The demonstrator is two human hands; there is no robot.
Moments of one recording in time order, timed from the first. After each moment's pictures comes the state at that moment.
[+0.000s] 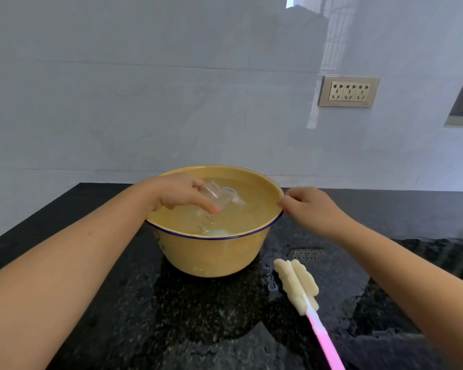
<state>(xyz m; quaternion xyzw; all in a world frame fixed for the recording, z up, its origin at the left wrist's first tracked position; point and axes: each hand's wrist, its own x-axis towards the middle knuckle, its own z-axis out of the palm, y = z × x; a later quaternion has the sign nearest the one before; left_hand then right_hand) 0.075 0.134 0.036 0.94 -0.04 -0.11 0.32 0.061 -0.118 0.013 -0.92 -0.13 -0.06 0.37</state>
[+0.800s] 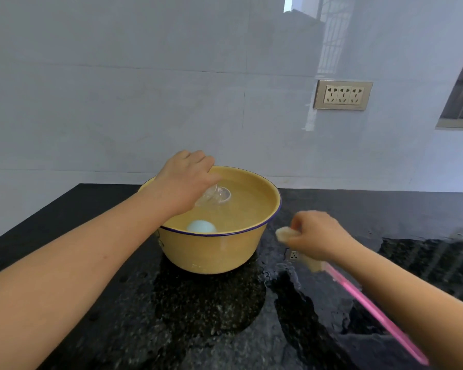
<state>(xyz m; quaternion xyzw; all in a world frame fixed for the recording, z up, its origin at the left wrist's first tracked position) 0.059 0.119 0.040 0.89 -0.19 0.25 -0.32 0.044 -0.133 -0.011 -0.99 -0.08 -0.06 0.11</state>
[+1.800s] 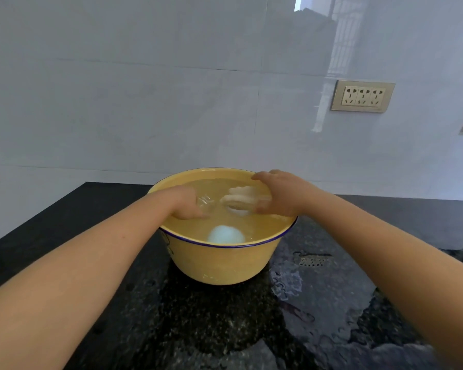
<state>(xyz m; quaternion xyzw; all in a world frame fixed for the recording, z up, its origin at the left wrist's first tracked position) 0.103 0.146 0.011 0.99 0.02 -0.10 0.03 0.106 -0.065 0.037 -0.97 -0.24 -0.04 0.03</state>
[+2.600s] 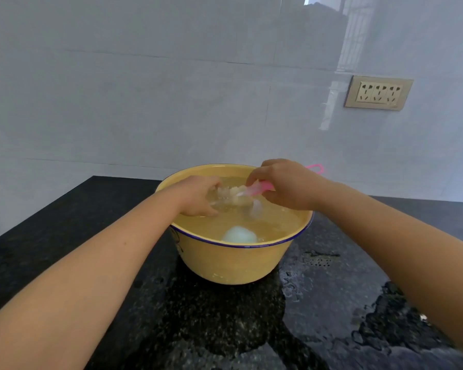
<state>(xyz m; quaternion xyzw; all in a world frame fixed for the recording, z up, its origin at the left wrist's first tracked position) 0.103 0.154 0.006 0.98 -0.09 0.01 0.15 0.115 -0.053 0.044 -0.91 -0.39 -0.15 0.01</state>
